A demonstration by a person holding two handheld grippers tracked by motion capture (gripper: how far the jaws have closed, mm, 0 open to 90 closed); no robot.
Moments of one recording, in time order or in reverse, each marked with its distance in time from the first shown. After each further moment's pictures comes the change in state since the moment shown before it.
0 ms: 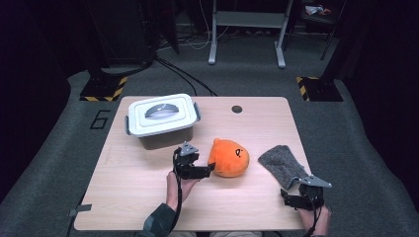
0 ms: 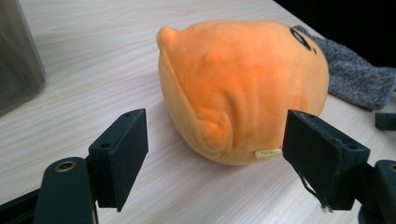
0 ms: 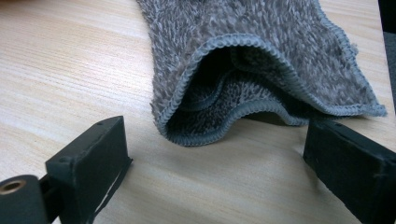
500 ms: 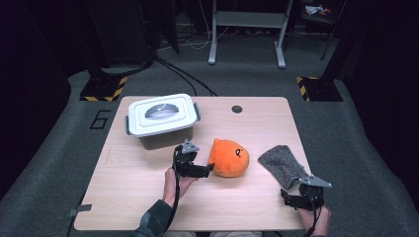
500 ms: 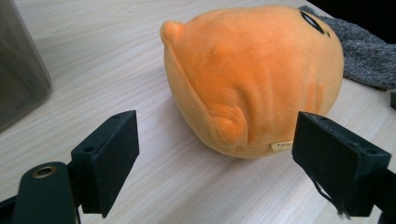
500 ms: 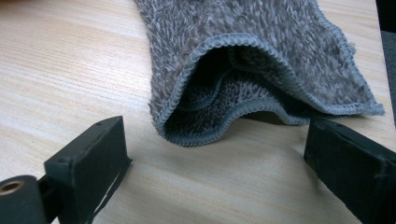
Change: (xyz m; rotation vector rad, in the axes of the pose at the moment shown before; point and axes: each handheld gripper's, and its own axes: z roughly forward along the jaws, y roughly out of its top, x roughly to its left) left arm 0.006 0.007 0.007 0.056 -0.009 0.076; right arm 0.000 0.000 0.000 0.003 -0.007 0.007
